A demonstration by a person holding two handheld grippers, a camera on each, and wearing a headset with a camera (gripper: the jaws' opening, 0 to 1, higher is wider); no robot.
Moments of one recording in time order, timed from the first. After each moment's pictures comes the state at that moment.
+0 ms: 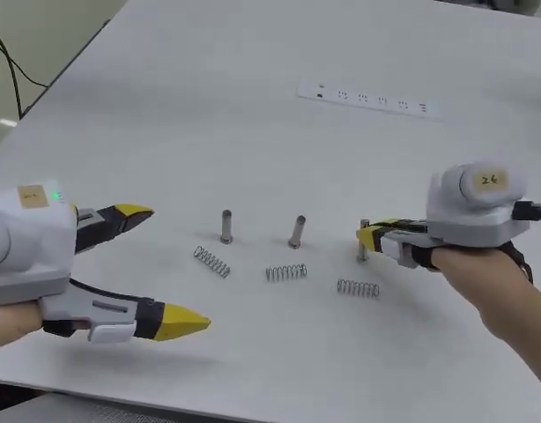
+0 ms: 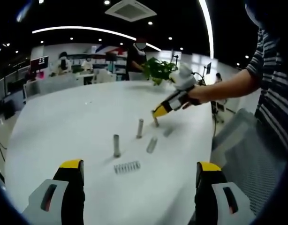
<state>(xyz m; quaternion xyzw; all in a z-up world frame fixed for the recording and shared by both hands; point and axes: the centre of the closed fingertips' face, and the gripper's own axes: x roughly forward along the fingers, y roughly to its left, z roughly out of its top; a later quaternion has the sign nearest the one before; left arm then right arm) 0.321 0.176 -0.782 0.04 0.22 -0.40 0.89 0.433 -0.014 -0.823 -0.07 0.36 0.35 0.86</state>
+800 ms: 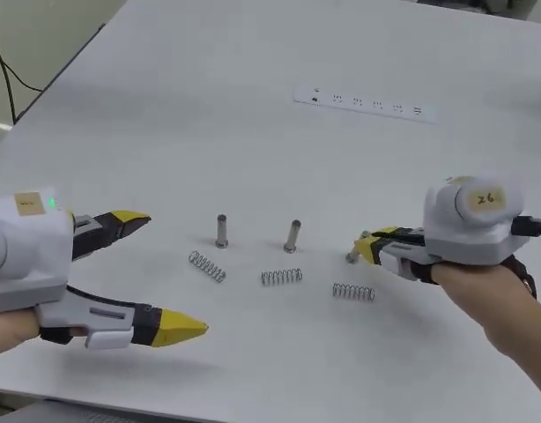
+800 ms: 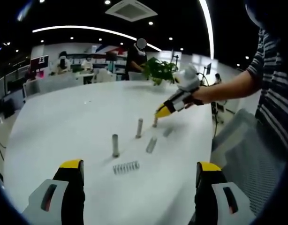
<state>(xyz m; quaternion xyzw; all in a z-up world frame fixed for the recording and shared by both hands) 0.322 0.173 -0.784 0.04 0.22 -0.41 0.89 0.427 -0.018 -0.823 -0.11 0.34 0.36 0.86</state>
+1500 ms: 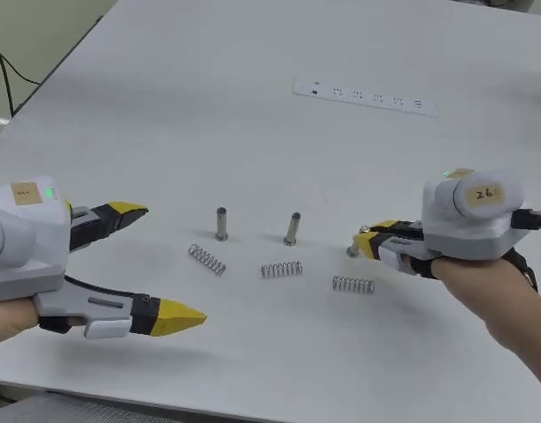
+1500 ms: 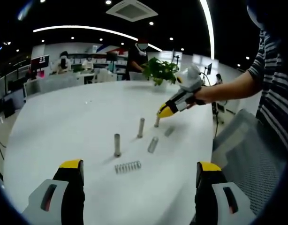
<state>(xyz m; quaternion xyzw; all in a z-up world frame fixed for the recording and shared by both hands) 0.324 0.175 -0.785 0.04 0.22 -0.40 0.89 0.419 -0.015 -0.819 -0.12 0.34 0.37 0.86</state>
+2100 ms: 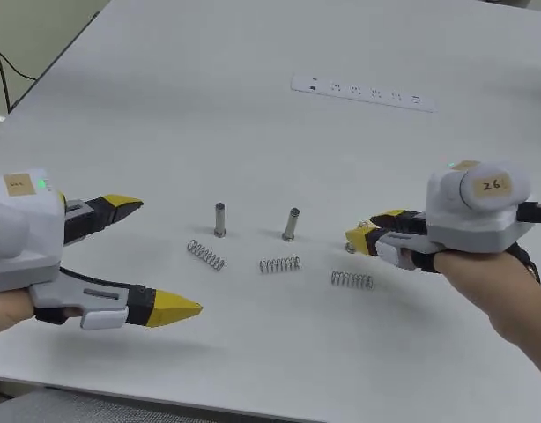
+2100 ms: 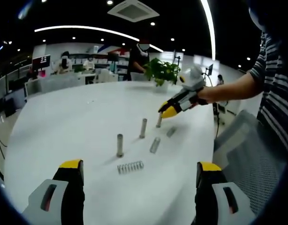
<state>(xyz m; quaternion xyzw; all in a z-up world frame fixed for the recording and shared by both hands) 0.327 0.179 -0.784 0.04 0.22 -0.40 0.89 0.418 -0.019 -0.810 -0.11 0.33 0.37 0.86</state>
